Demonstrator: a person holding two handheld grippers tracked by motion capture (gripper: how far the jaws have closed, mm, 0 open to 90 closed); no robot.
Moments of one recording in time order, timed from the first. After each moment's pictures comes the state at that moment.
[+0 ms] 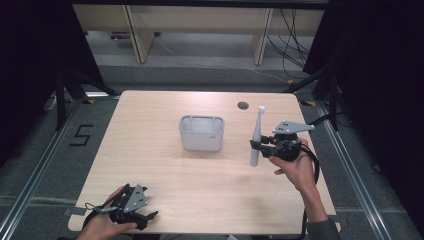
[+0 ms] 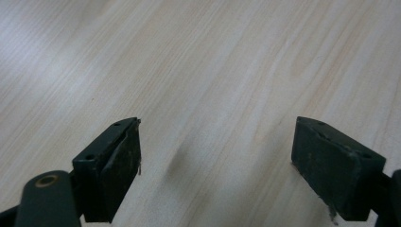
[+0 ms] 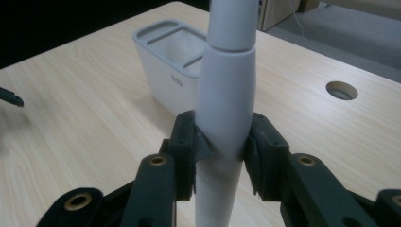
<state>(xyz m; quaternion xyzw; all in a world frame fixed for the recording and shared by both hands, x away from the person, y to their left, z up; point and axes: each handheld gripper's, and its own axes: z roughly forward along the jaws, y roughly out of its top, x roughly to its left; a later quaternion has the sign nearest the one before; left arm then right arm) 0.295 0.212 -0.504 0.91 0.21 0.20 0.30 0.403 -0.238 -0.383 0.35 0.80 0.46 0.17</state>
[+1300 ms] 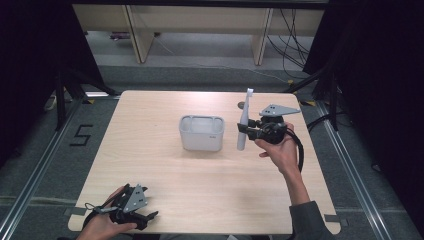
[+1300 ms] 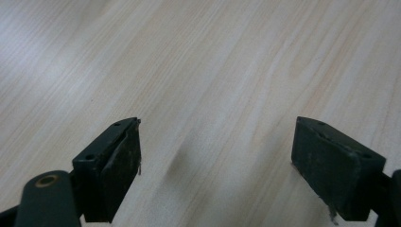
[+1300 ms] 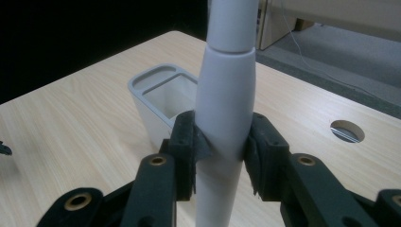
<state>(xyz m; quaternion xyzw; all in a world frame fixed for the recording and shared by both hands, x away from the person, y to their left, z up) 0.295 0.213 -0.503 0.91 0.20 0.20 0.30 0.439 -0.203 -0.365 0.34 0.78 0.49 0.18</state>
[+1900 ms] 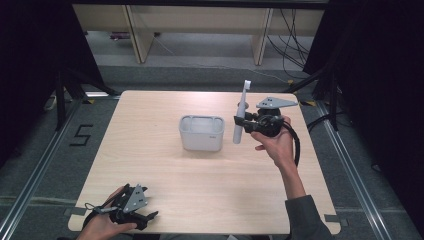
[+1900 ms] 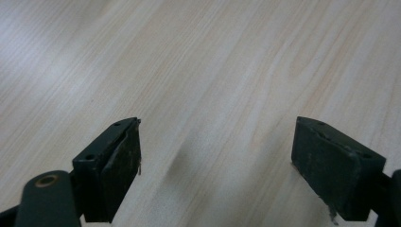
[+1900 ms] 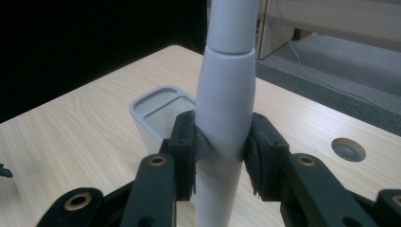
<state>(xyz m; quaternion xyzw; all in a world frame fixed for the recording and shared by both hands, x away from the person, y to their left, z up) 0.294 0.212 -0.503 0.91 0.21 0.20 0.30 0.449 -0.192 -0.351 0.34 0.77 0.50 0.18</state>
